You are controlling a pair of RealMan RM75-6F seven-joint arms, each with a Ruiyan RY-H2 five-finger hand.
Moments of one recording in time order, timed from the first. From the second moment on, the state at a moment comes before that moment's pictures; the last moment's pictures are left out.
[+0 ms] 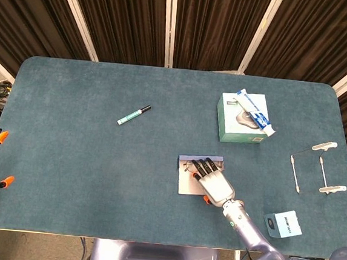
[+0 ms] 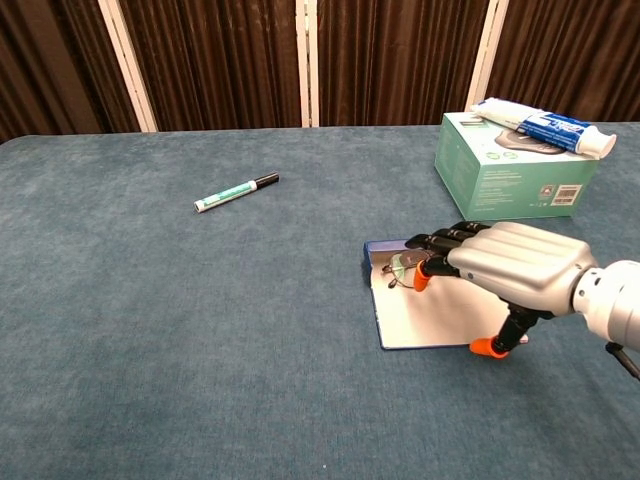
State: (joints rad) left arm -0.12 -1.06 -0.06 -1.70 1.38 1.41 0.13; right arm 0.66 -1.61 -0.02 -1.43 -1.31 1.03 -0.48
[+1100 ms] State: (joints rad) left arm -0.12 -1.07 -0.06 -1.70 1.38 1.41 0.14; right arm 0.63 -1.64 0.01 -1.37 -1.37 1.02 -0.45
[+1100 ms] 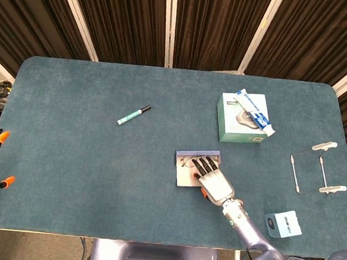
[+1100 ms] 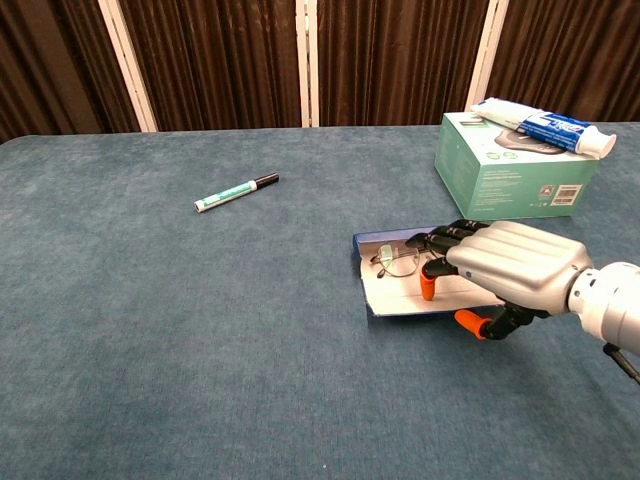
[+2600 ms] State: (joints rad) left arm -0.12 -1.07 -0.06 -1.71 1.39 1.41 0.15; right arm 0.63 -1.46 -0.02 -1.57 -1.47 1.01 -0.50
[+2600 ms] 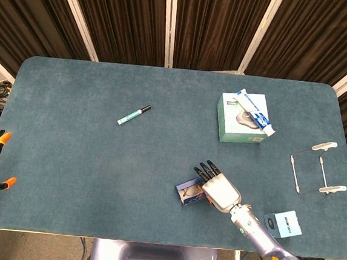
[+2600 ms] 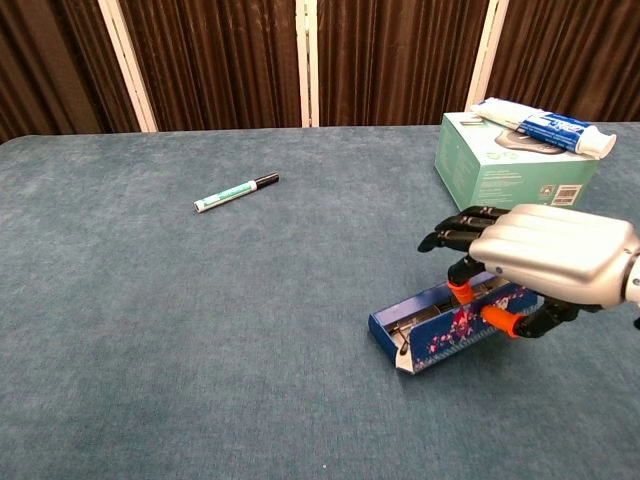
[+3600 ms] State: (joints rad) left arm -0.13 -1.07 -0.06 -1.70 1.37 1.40 0.14; right arm 0.70 -1.59 0.08 -1.52 -1.30 0.96 -0.69
